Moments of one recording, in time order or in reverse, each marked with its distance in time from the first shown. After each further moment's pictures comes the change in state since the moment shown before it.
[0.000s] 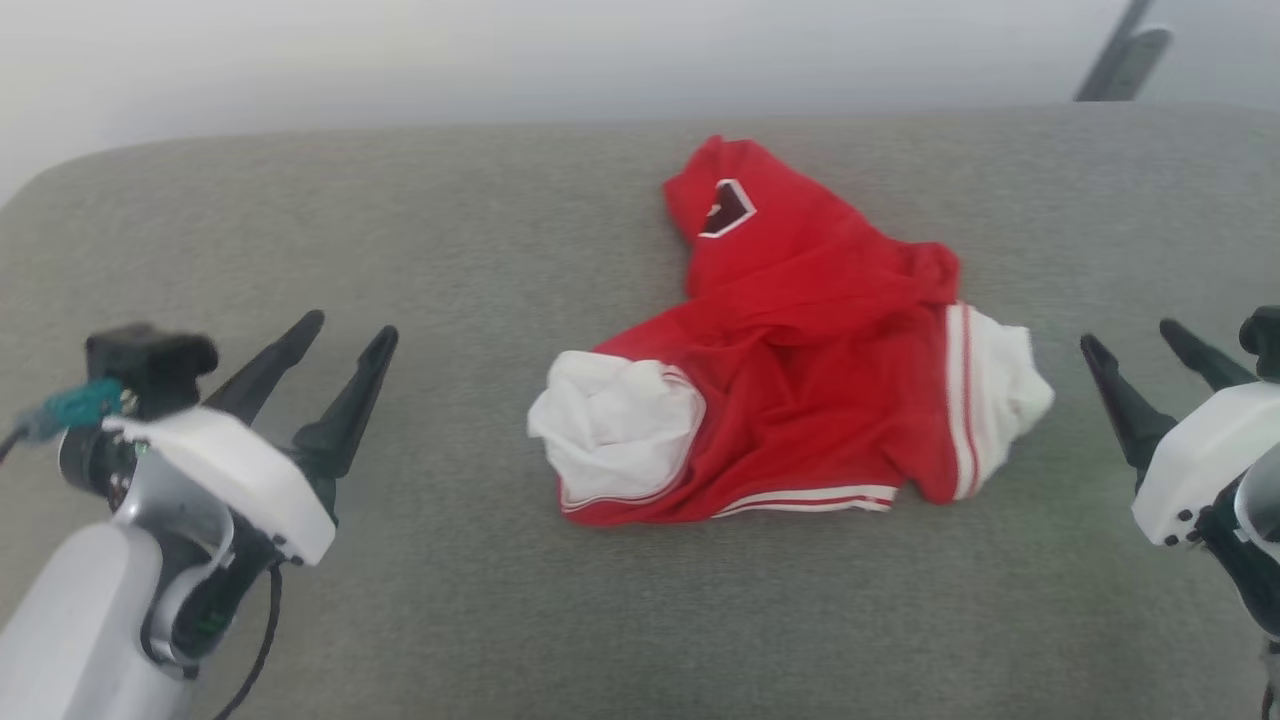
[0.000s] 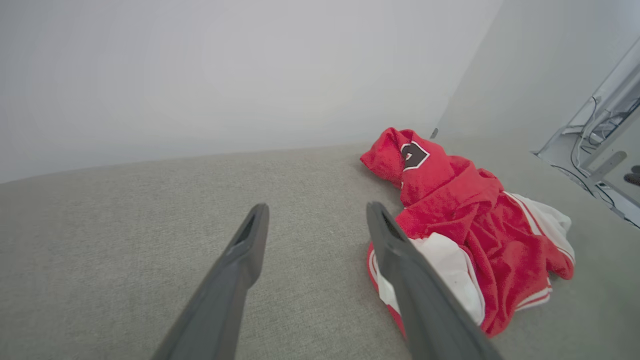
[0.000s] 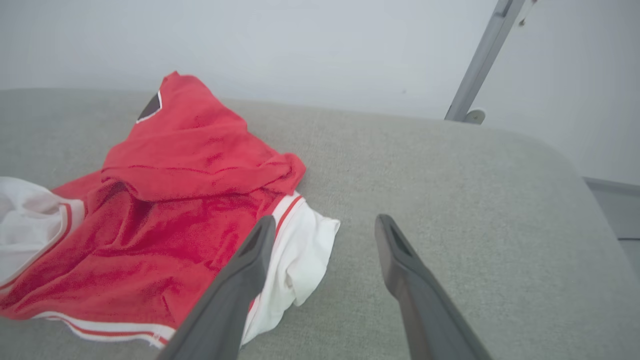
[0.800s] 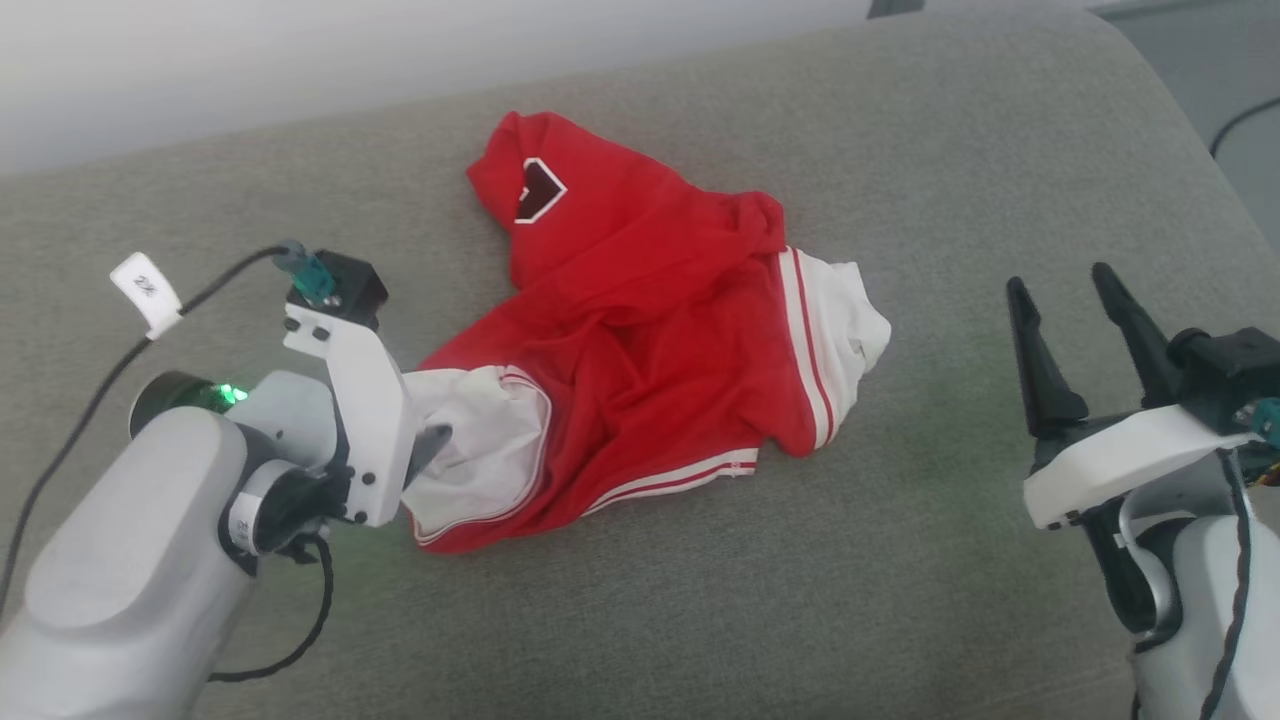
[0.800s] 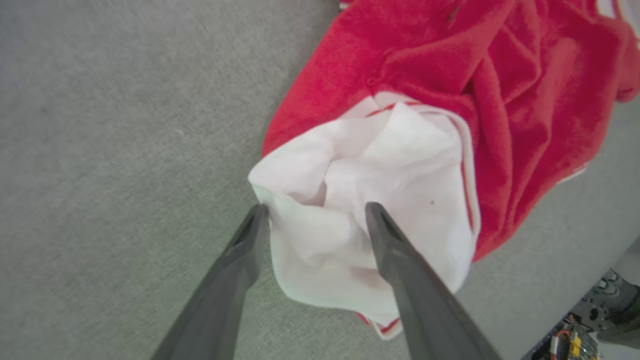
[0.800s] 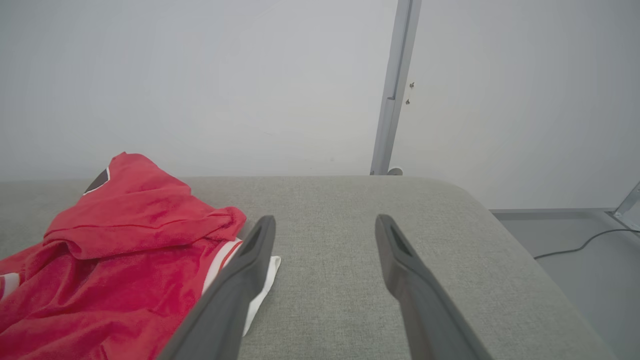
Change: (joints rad) left arm -0.295 0.017 -0.272 0.137 -0.021 0.135 0.758; right arm -0.030 0.208 0.004 0.069 -0.190 0.000 -0.426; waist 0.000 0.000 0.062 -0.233
